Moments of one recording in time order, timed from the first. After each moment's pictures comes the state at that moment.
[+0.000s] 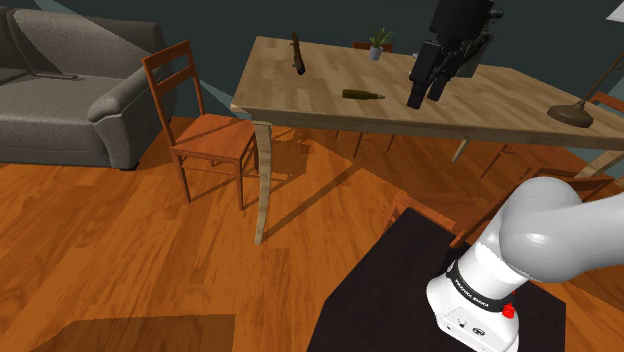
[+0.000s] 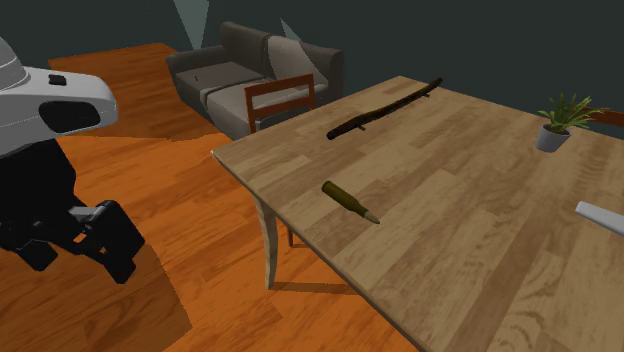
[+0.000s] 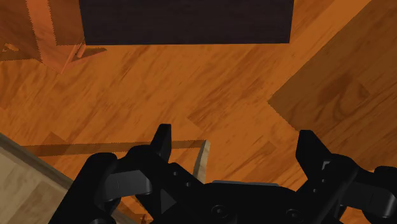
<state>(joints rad) 0.01 -0.83 0.07 -2.26 0.11 1.42 0.11</state>
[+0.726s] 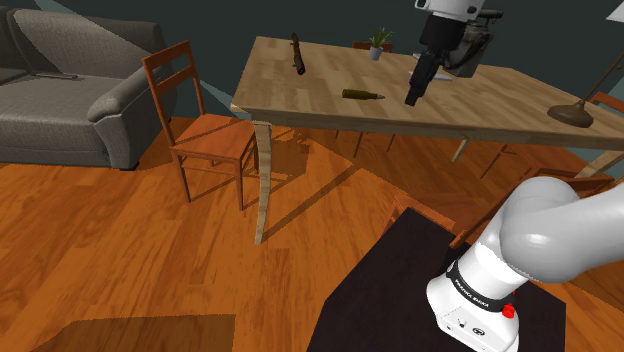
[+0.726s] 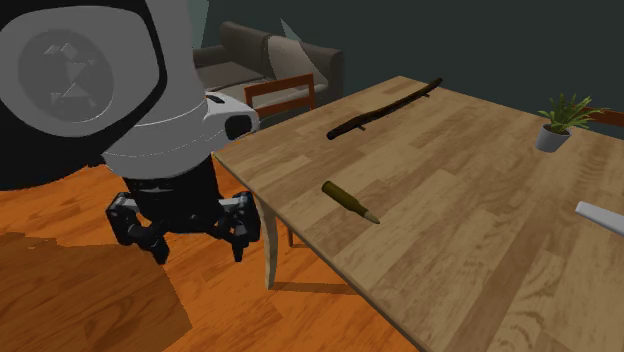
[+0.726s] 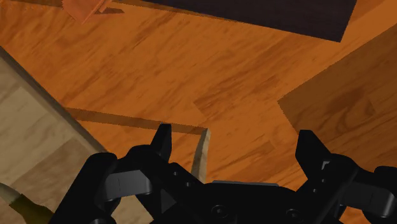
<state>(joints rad) 0.03 -0.73 -0.15 -2.29 -0.04 1.57 -0.26</state>
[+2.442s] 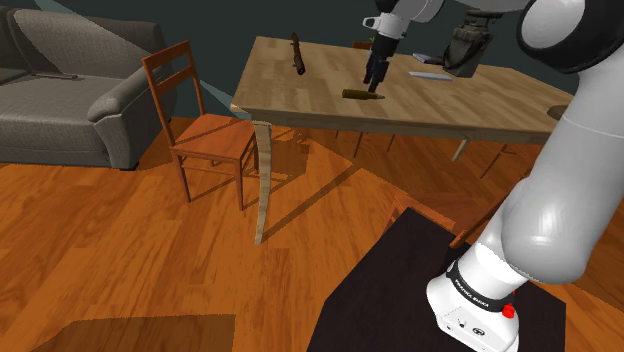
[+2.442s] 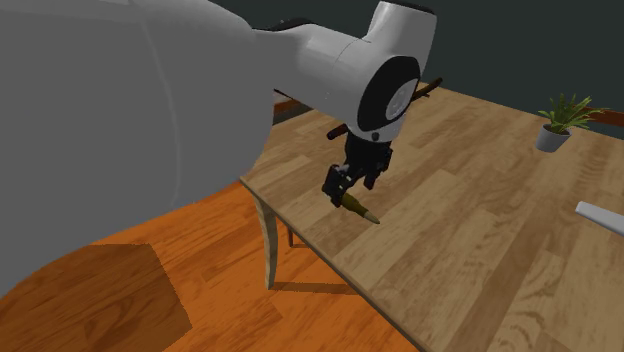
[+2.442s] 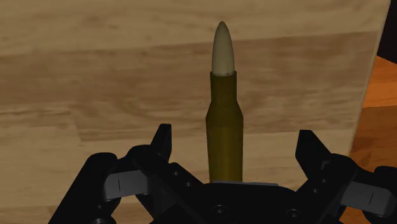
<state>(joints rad) 0.08 0.15 -0.60 -1.70 0.22 1.82 -1.31</state>
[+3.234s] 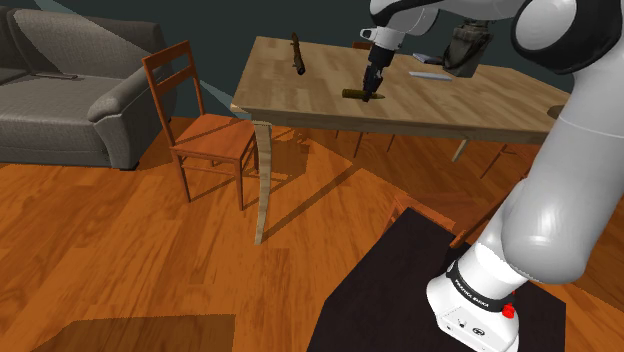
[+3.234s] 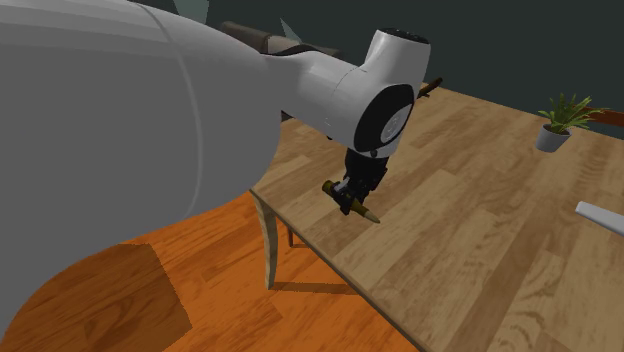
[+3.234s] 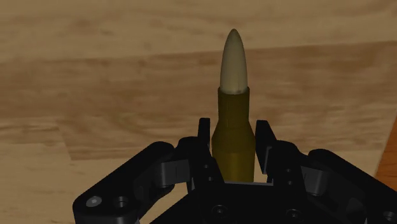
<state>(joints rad) 0.07 0.17 -0.60 -1.76 0.23 1.90 -1.34</state>
